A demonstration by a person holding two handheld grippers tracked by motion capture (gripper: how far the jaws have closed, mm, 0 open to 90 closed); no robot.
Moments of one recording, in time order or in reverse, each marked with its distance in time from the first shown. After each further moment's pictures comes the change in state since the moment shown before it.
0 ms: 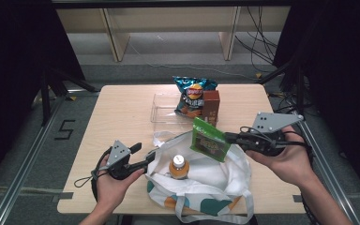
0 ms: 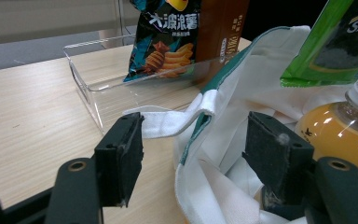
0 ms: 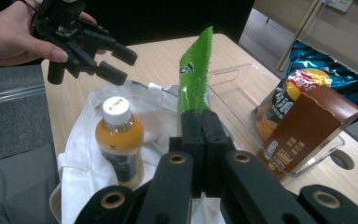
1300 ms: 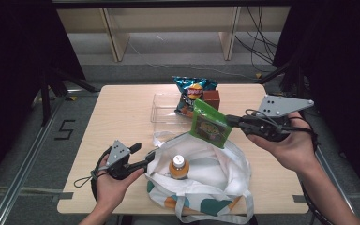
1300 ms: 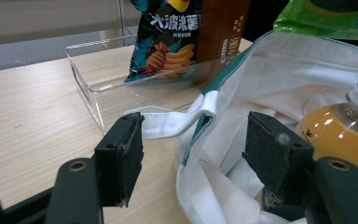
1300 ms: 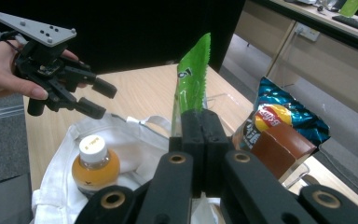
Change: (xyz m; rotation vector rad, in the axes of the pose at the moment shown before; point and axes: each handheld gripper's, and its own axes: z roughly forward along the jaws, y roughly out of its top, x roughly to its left) left arm 0.003 0.002 -0.001 0.003 0.006 0.046; right arm -0.015 0.028 -0.010 -0.083 -0.068 -0.018
